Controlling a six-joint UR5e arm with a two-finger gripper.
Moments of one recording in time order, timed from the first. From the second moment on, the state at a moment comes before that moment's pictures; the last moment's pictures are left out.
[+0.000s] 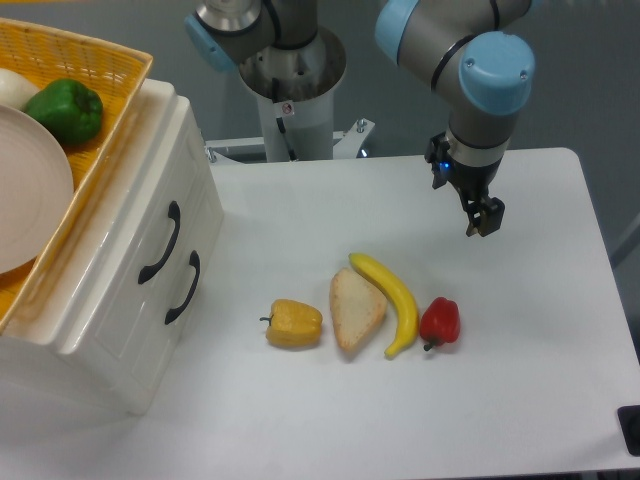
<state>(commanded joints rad) 2.72 -1.77 -1.65 -1.29 1.62 1.79</state>
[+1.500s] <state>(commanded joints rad) 2.60 -1.83 -1.65 -1.28 1.64 1.39</state>
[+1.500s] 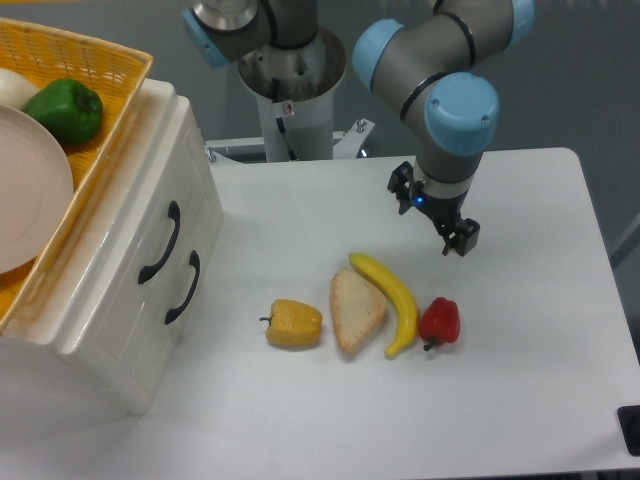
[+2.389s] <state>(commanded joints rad) 2.42 -1.86 -1.61 -1.30 1.54 0.87</state>
